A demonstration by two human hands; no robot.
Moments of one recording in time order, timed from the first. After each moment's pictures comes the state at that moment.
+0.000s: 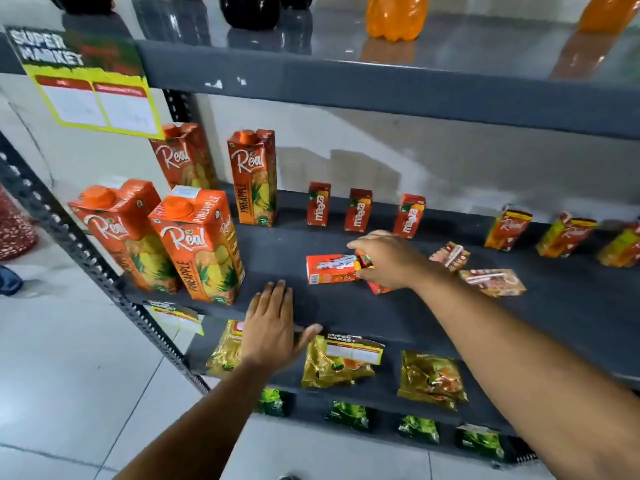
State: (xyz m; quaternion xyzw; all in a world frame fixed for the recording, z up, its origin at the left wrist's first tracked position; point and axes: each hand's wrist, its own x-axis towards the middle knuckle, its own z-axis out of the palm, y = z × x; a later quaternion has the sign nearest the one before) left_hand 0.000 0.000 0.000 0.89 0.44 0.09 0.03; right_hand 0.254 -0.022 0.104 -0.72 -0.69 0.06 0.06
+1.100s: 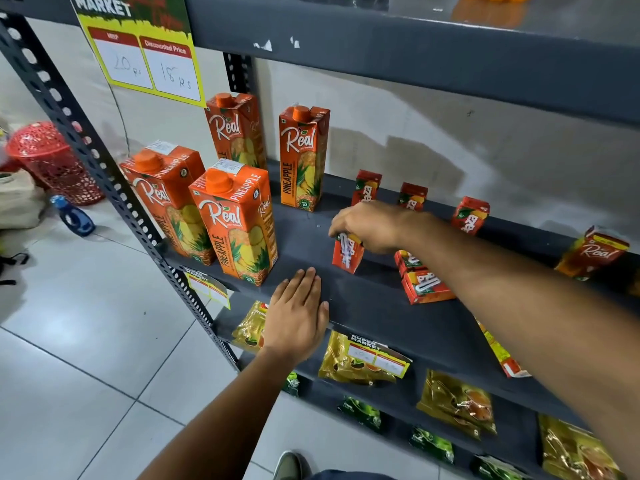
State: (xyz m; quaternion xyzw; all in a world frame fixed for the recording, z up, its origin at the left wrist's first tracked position) left_hand 0.009 -0.001 -0.008 0.85 0.49 0.17 0.02; right_hand 0.198 0.062 0.148 -0.54 -0.83 0.03 -0.12
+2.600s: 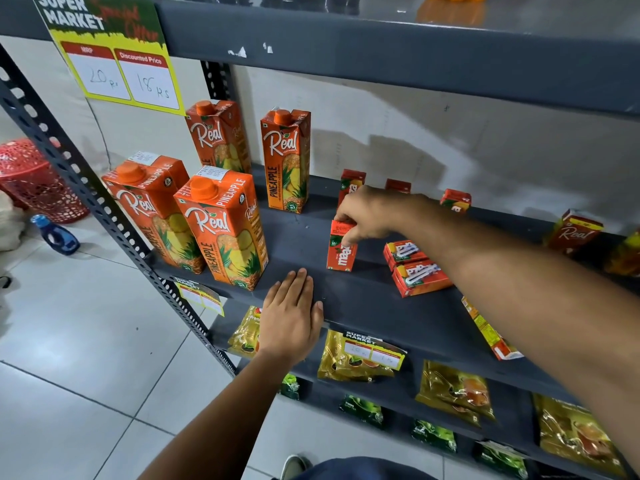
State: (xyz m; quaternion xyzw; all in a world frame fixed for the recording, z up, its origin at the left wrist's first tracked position) left_hand 0.008 -0.002 -0.004 0.85 0.49 0.17 0.04; right_hand 0.204 0.056 0.174 -0.62 -0.77 0.11 -0.13
